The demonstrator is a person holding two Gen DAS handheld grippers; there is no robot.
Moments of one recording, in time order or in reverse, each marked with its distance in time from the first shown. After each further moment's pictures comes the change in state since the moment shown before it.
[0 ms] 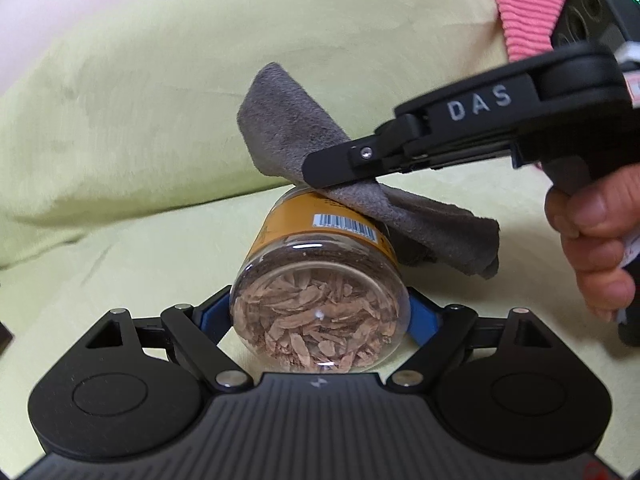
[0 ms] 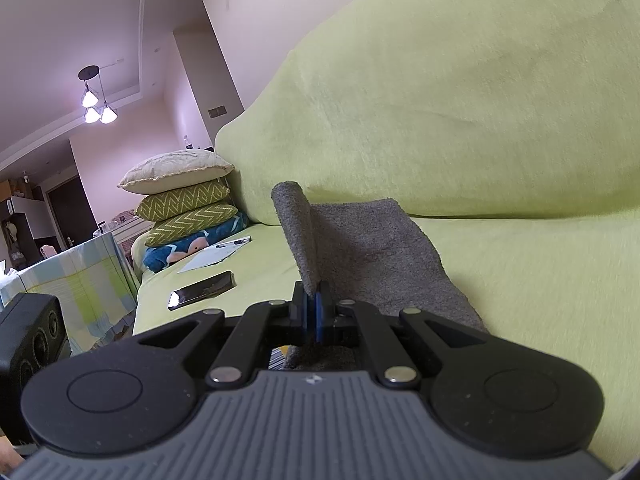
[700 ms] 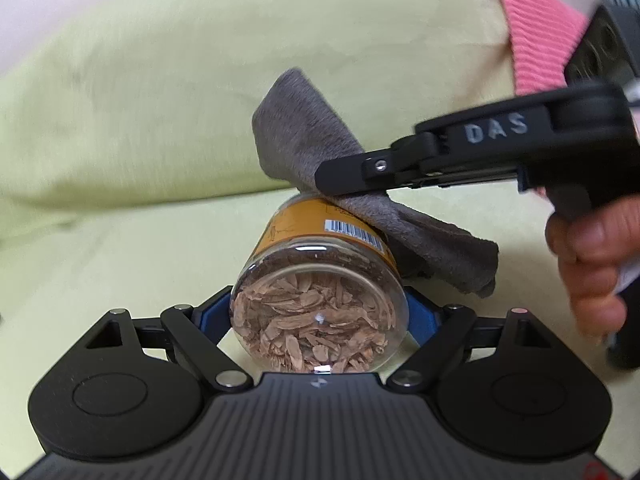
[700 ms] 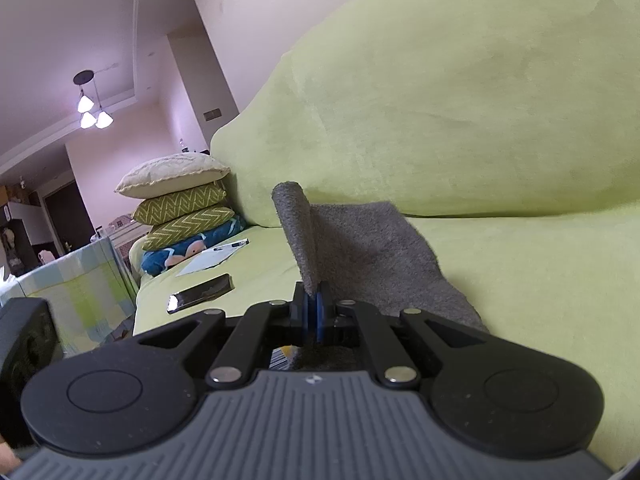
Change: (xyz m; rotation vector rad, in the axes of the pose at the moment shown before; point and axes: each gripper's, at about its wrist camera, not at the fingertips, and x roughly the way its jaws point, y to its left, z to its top) left arm 0.001 -0.005 0.007 0.015 -0.036 0.014; right arm -0.006 -0.003 0.003 0.038 -0.003 -0.004
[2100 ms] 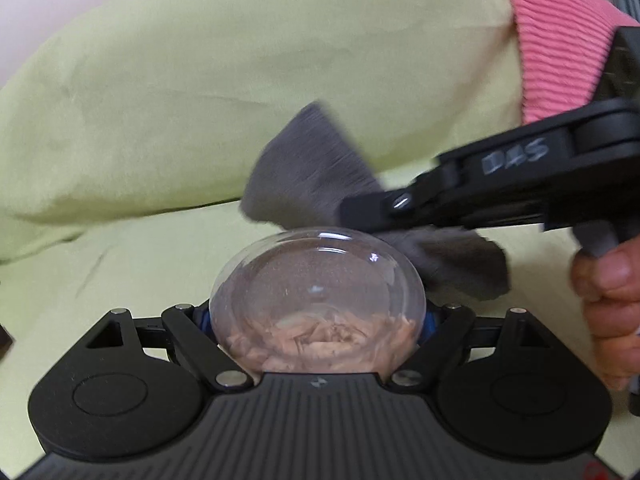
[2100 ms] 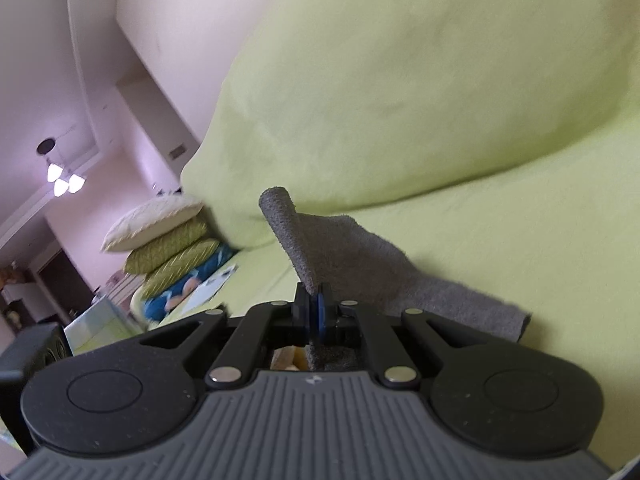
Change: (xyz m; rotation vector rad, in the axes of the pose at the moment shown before) left arm 0.024 -0.013 0.033 -0.049 0.076 0.015; right arm -0.009 -0.038 -0.002 0.243 -0.041 -0.048
